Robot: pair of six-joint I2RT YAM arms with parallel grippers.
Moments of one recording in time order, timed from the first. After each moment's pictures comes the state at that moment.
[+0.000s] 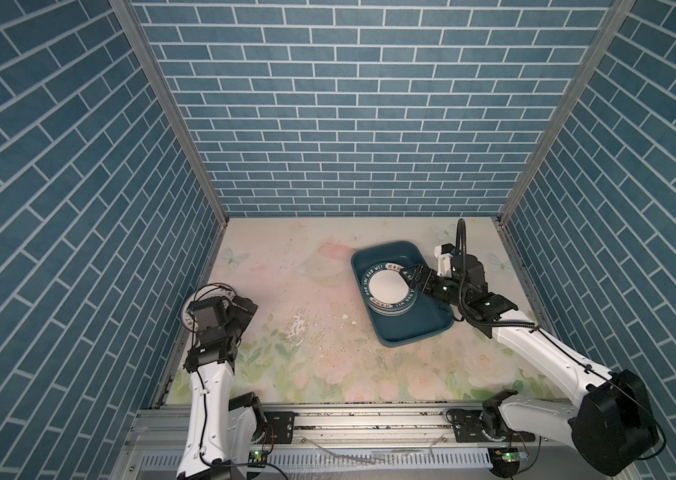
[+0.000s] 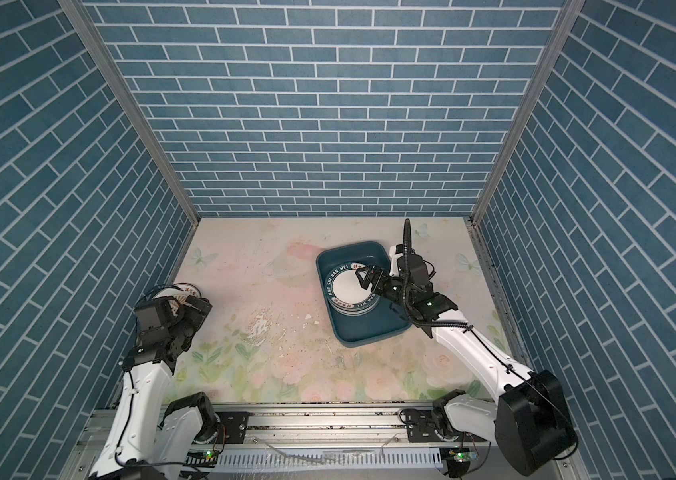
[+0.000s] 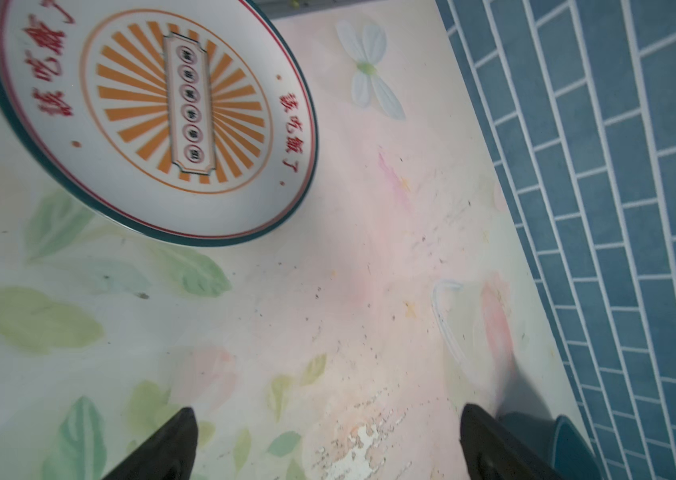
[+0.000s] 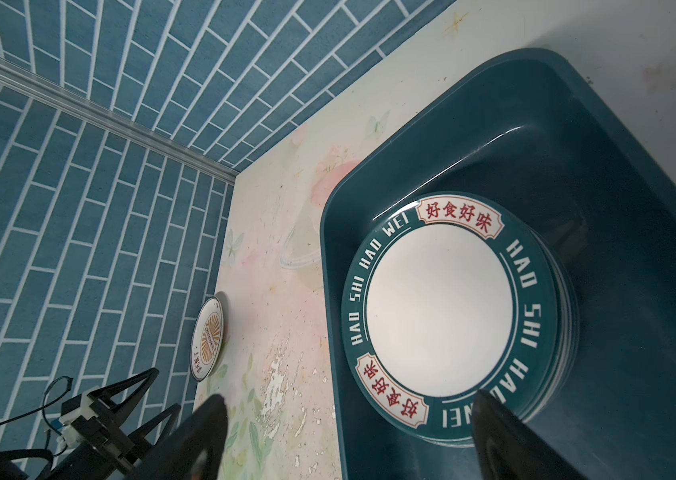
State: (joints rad) left arm 0.37 0.77 0.47 -0.43 0.16 -0.84; right arm 0.50 1.19 0.80 -0.11 -0.27 0.78
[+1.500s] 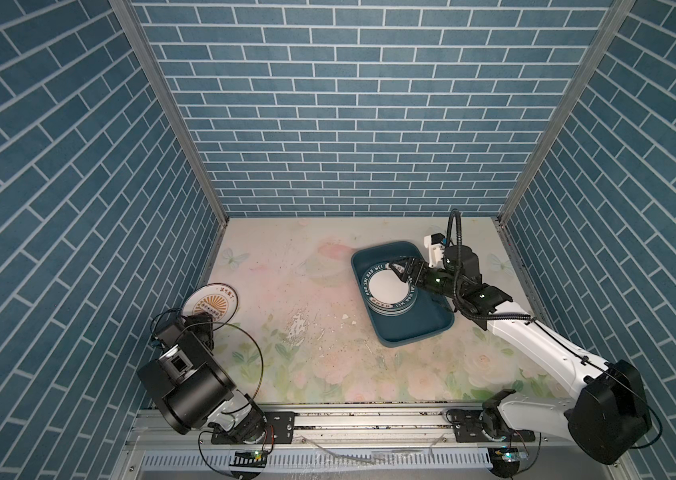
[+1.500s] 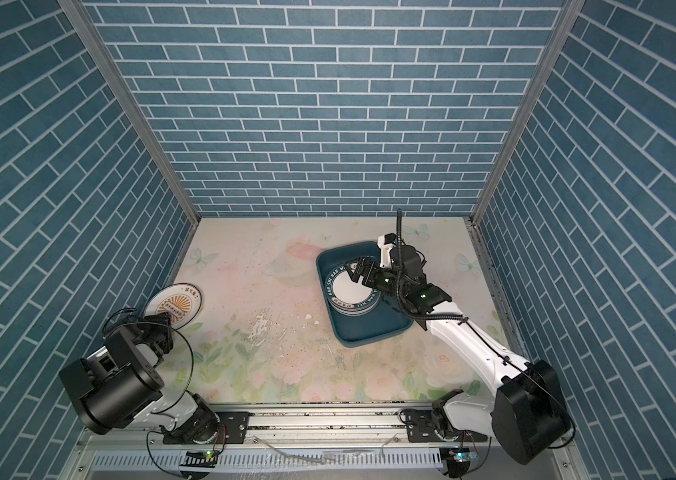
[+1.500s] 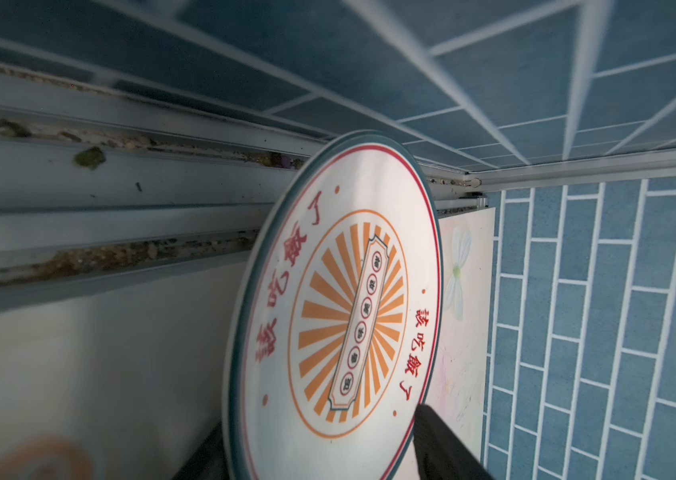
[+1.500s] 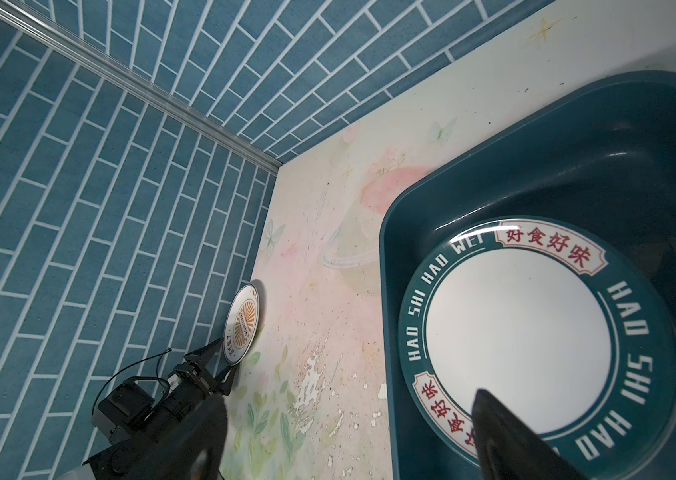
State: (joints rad) left arm 0.82 1.45 0.36 0.40 0.40 -1.01; right arm 0.55 1.25 0.90 -0.09 -0.30 0.76
